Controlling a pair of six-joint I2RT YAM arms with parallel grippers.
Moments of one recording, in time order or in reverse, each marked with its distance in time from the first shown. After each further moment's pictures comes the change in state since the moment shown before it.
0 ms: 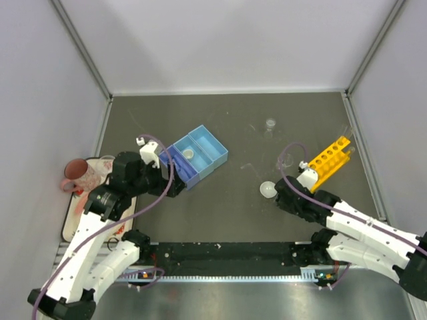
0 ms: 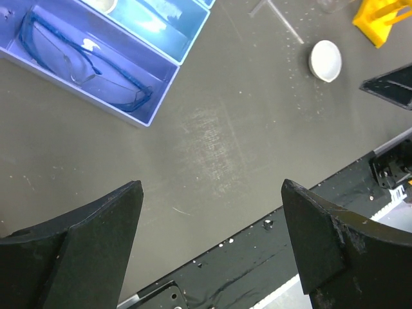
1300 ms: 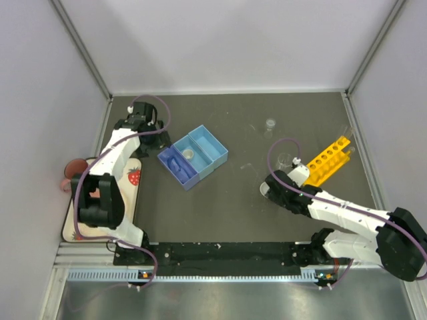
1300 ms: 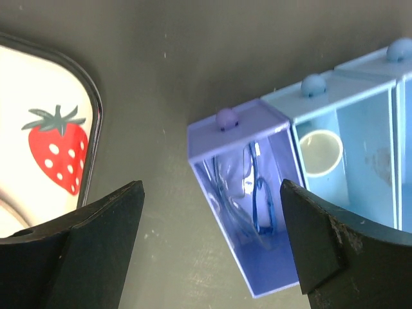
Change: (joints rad) left arm 0.256 0.866 0.386 0.059 -0.377 -0.184; right arm -0.064 0.252 -0.026 0.296 0.021 0.056
